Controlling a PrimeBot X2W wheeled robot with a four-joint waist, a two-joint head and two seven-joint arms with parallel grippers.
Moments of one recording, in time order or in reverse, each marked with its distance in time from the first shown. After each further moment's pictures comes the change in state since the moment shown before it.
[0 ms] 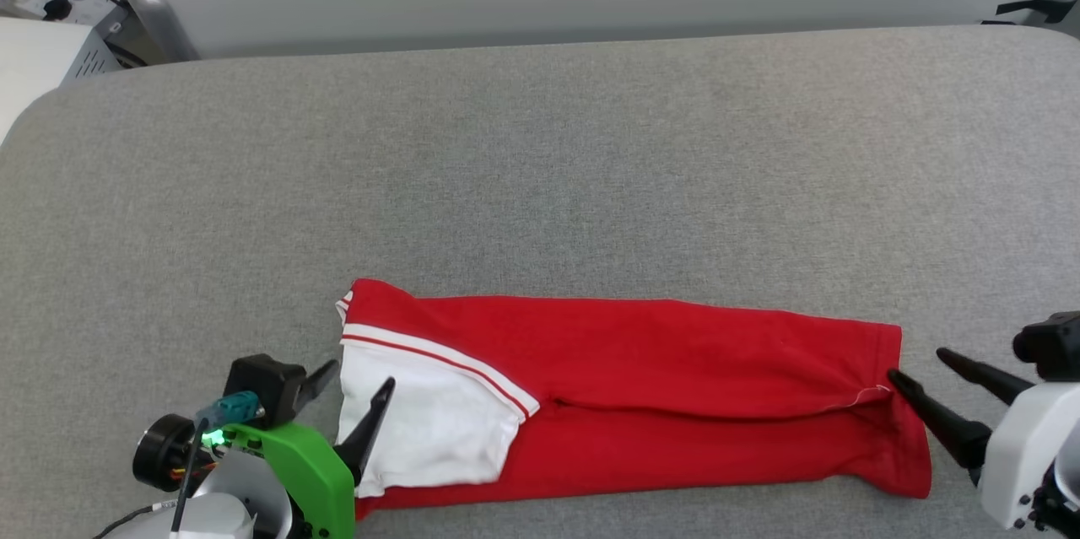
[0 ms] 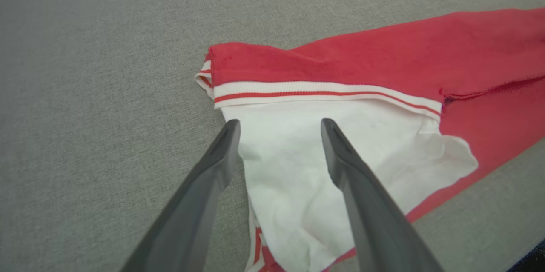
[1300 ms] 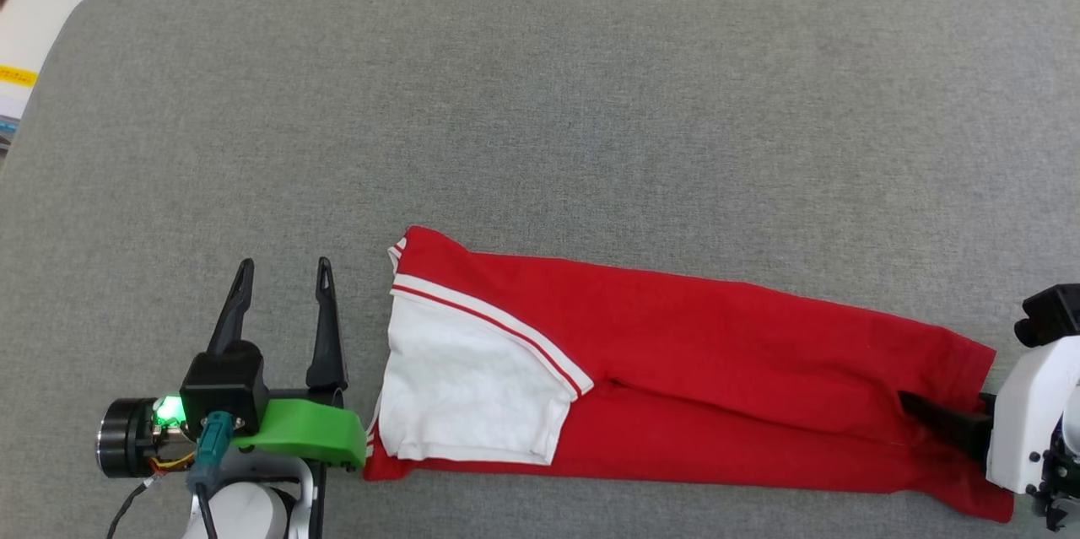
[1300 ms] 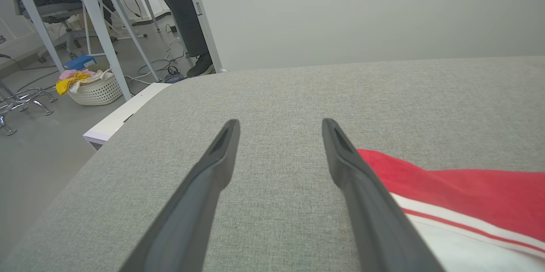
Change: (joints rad) left arm 0.358 -0.437 0.809 -0.034 0.719 0.065 -0.066; right arm -0.006 0.103 -0.177 0.045 0.174 -0.001 0.492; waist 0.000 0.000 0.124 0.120
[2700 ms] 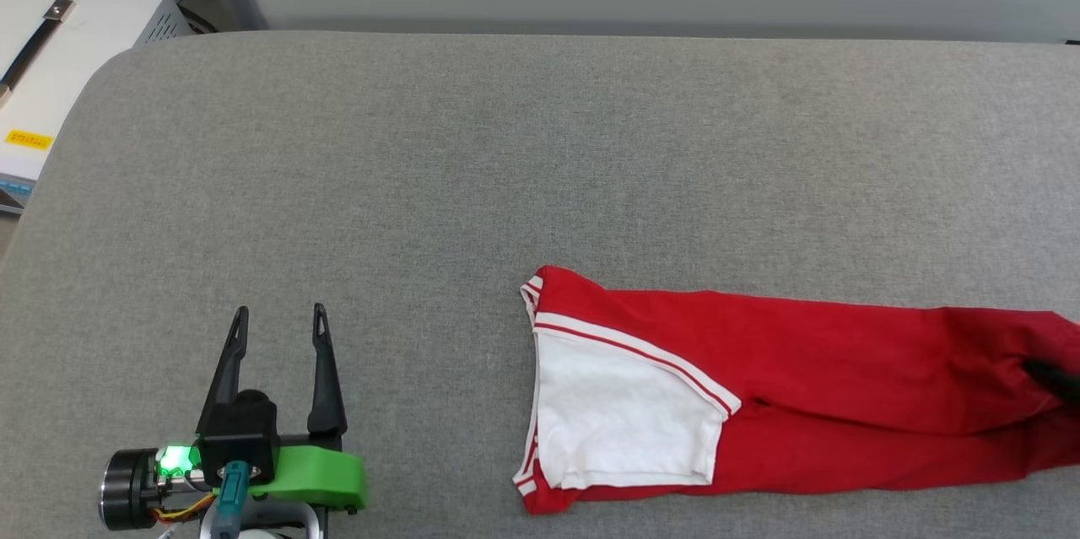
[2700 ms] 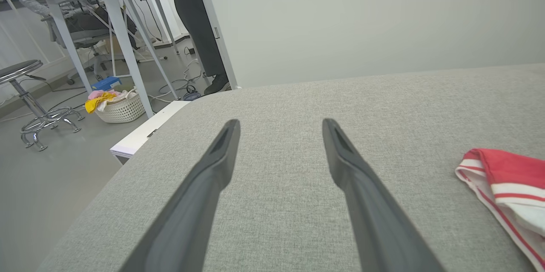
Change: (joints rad) left arm 0.136 -0.239 0.270 0.020 0.320 -0.182 0.000; right arm -0.033 -0.195 -0.010 0.059 0.029 0.002 -0.101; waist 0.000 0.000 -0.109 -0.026
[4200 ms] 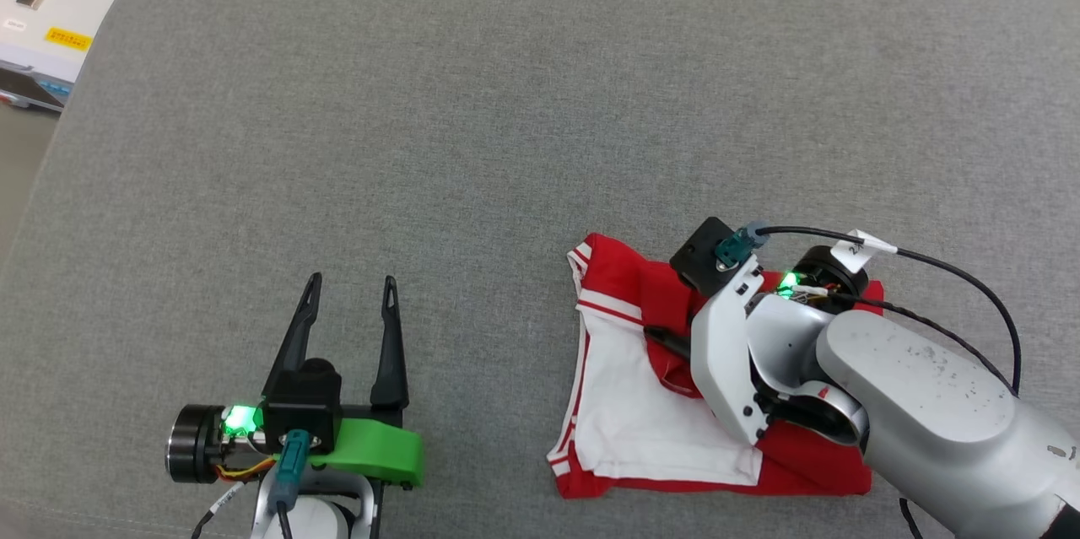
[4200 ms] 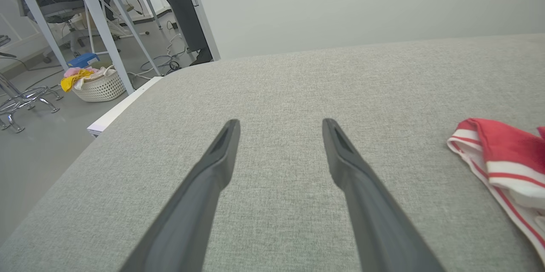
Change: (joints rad) left arm -0.077 -0.059 -0.065 0.039 0.026 -0.051 0.000; right arm -0.535 0.440 0.713 0.091 -0.230 0.000 -0.064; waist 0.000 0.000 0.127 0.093
